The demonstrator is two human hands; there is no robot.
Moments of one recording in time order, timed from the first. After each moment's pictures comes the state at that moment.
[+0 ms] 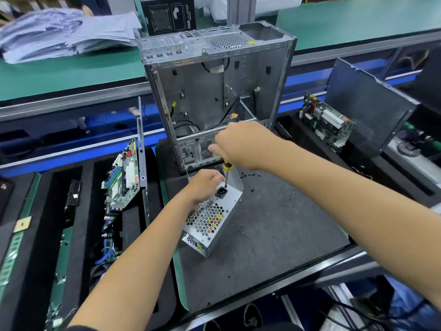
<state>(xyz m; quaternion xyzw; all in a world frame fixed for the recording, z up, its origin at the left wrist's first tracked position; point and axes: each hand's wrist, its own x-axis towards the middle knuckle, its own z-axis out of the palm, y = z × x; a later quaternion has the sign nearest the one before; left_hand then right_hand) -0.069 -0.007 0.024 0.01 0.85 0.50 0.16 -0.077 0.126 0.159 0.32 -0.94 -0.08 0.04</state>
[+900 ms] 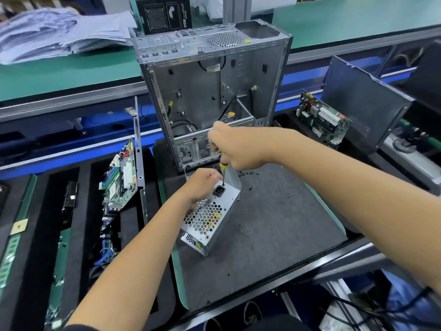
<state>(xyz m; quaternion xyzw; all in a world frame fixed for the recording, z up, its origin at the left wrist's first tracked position) -0.069 -0.007 0.024 0.01 0.85 0.50 0.16 -0.075 0.133 0.167 0.35 -0.93 -0.01 -0.12</state>
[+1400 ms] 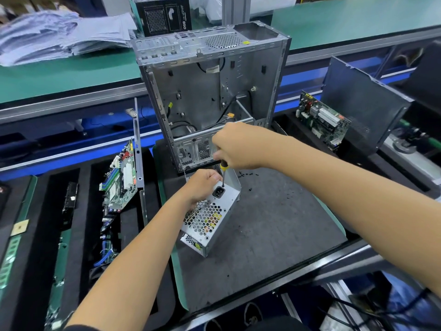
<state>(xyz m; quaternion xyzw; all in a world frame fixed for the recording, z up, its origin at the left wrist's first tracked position) -0.068 -0.005 0.026 0.00 0.85 0.50 0.17 -0.075 0.130 0.165 0.35 -0.93 -0.07 -0.04</state>
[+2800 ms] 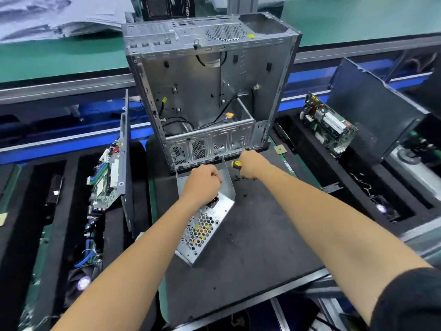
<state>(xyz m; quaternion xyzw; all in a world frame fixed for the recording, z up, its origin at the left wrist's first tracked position) -0.093 0.022 0.015 -0.04 0.91 0.41 0.07 -0.176 0.175 0.011 0.06 -0.98 0.09 -0.20</state>
